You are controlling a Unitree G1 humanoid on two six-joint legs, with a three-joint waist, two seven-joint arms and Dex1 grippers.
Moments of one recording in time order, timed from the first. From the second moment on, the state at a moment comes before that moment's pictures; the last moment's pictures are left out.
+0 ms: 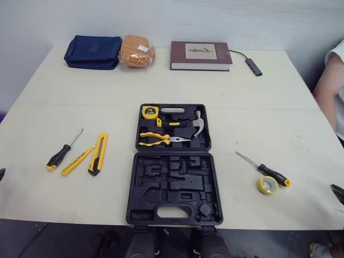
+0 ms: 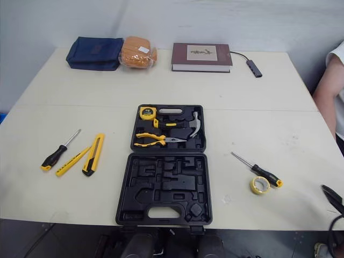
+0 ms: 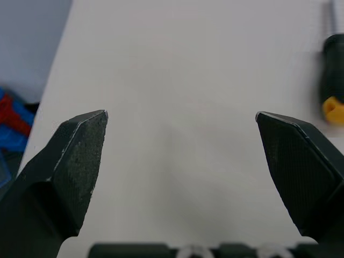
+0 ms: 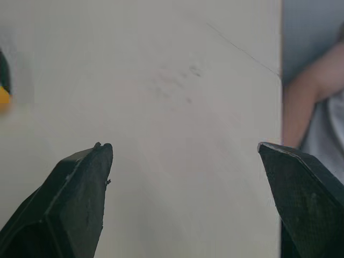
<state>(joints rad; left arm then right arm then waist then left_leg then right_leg) 0.00 1.03 0.77 0.83 -0.41 -0.08 -0.96 0.32 -0.81 -0.74 0.30 0.45 -0.30 1.02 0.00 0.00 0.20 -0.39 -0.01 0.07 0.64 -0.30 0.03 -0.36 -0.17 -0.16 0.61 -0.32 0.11</state>
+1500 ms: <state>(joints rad) -0.32 1.01 0.29 0.66 -0.27 0.33 -0.99 0.01 -0.74 -0.25 -0.46 0.62 -0.02 1.06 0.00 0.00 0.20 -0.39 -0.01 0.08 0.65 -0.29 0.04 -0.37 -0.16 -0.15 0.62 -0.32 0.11</state>
